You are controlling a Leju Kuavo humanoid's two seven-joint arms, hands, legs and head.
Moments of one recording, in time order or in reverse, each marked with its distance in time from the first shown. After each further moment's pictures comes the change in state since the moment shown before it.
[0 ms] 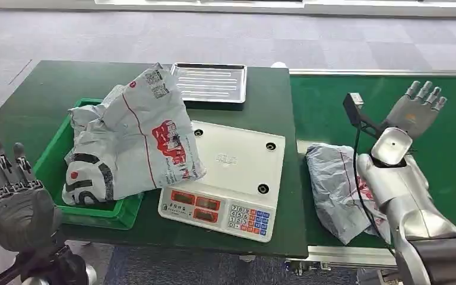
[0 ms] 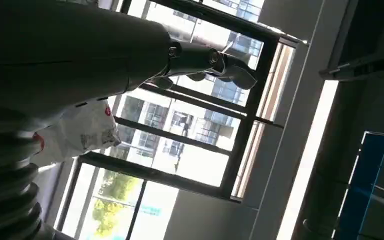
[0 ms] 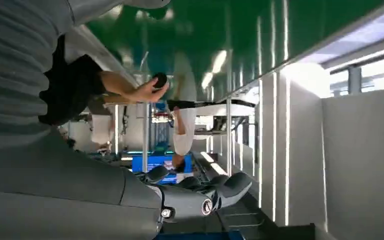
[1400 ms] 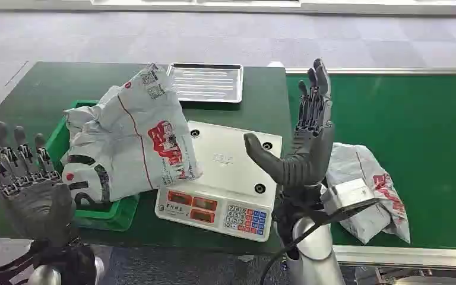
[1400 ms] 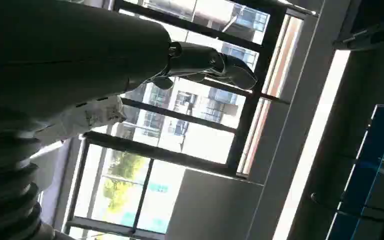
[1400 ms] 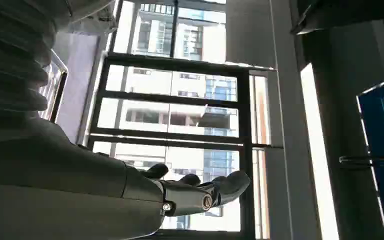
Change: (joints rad) left arm -0.053 -0.015 -0.001 0.071 -0.024 -0.093 -0.002; right arm 0.609 0.519 0.130 -1.210 -1.254 0.179 -1.174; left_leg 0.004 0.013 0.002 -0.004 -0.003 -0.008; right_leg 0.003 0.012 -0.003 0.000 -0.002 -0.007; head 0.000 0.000
